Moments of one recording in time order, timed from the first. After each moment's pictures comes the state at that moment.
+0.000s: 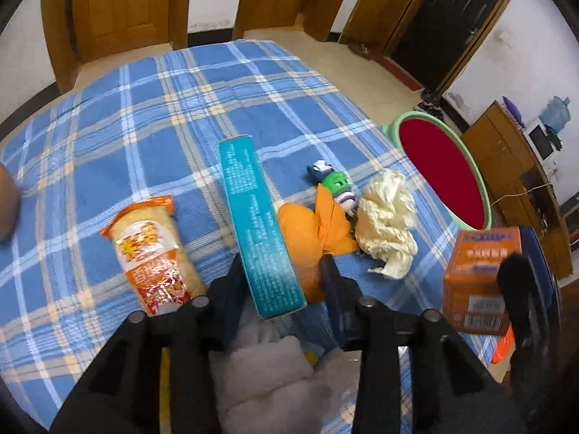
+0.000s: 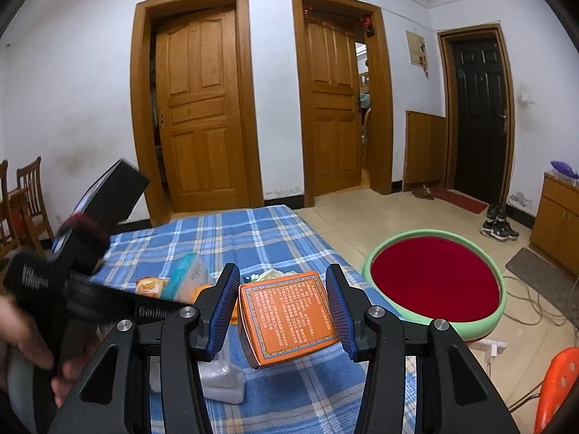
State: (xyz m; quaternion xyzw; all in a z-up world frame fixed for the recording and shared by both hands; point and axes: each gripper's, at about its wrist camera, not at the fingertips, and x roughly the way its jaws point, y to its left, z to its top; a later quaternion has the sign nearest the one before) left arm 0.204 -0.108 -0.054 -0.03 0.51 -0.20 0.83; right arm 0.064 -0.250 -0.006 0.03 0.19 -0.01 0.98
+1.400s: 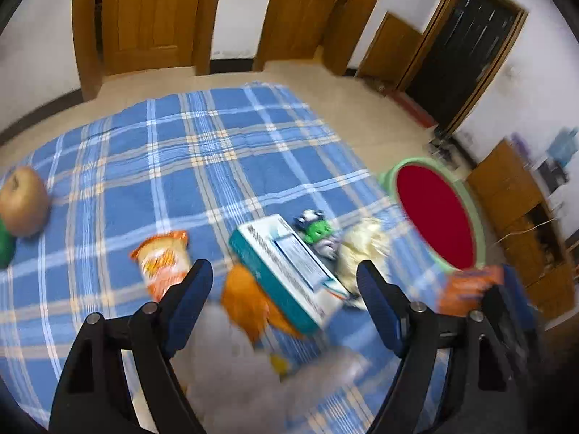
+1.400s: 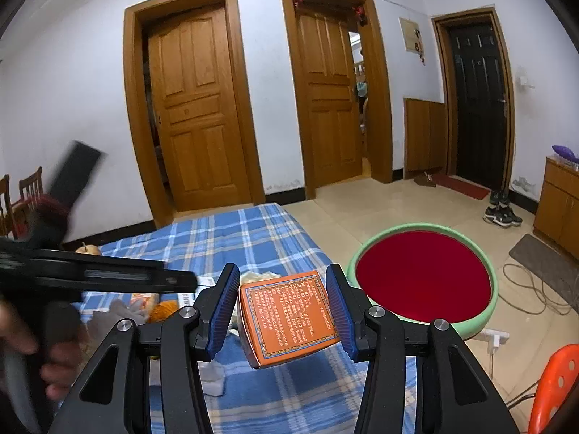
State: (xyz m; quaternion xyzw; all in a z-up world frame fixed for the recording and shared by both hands) left arm 0.201 -0.121 -0.018 -0.04 0.48 -0.15 0.86; right arm 0.060 -0.284 0.008 0.05 0.21 0.00 0.98
